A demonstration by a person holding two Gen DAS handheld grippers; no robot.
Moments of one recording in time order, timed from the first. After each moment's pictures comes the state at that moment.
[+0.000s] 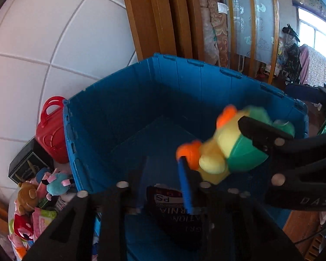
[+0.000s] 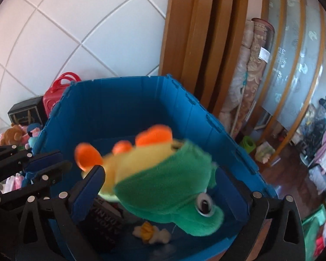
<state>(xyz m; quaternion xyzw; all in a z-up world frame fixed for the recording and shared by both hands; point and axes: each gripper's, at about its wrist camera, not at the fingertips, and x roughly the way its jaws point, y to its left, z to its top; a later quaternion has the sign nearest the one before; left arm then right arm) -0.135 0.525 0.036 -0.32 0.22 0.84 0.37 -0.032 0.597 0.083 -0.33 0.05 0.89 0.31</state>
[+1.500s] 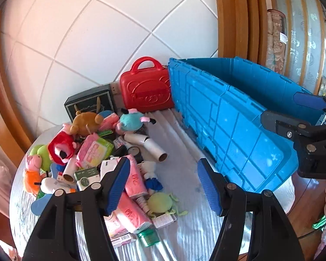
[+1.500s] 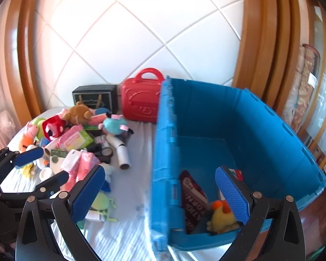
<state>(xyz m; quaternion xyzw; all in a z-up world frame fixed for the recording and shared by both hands) -0.077 0.240 0.001 -0.31 0.10 0.92 0.20 -0.039 0.395 0.059 -0.31 0.00 0.94 0.14</state>
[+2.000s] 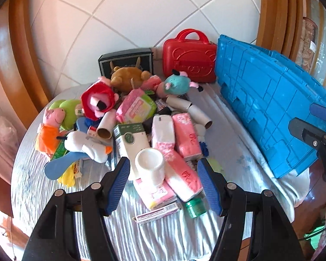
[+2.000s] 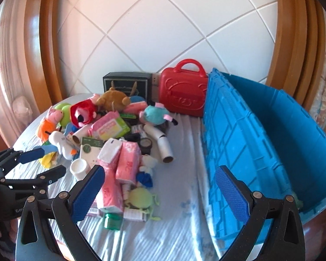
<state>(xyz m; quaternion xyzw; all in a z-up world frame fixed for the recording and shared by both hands) -0.105 0.101 -0.059 -0.39 0.06 0.91 0.14 -0.075 0.290 0.013 -0.34 -0.01 0.94 0.08</state>
